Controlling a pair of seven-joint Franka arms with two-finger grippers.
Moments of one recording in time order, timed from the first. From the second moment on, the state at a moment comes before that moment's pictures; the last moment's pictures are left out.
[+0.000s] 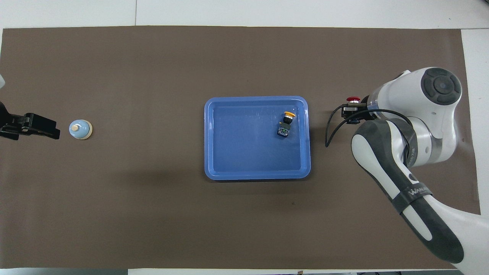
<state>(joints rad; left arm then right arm) 0.00 -0.02 0.00 -1.69 -0.02 1.55 0.07 0.10 0.20 0.07 -1.92 0.00 2.17 0.28</state>
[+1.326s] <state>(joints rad) 0.00 -0.02 0.00 -1.69 -0.02 1.55 0.07 0.47 0.40 0.08 -1.88 0.00 2.40 0.82</state>
